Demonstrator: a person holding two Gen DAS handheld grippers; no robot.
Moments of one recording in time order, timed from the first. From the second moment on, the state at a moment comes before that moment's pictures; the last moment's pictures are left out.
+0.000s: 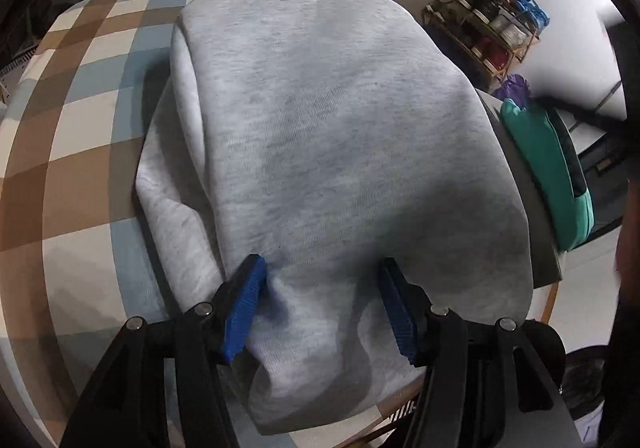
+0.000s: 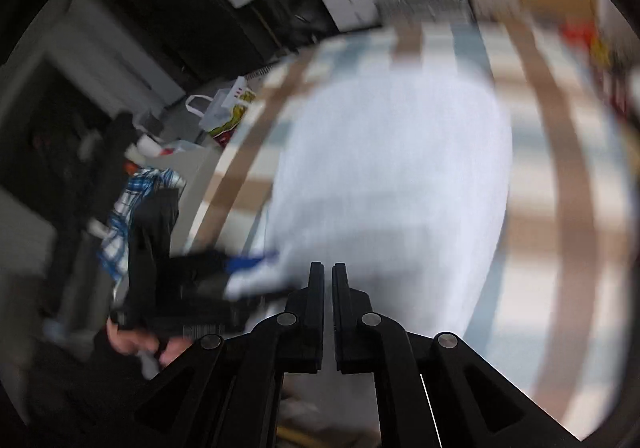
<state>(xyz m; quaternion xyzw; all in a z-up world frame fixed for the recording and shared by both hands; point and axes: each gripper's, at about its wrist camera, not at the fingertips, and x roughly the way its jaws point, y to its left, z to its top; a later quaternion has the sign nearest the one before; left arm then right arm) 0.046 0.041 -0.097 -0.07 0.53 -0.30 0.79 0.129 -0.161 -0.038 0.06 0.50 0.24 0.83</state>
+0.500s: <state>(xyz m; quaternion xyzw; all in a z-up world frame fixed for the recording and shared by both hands) 0.052 0.069 -0.097 -0.09 0.53 -0.32 0.78 0.334 -0.069 -0.149 -0.03 0.65 0.13 0.75</state>
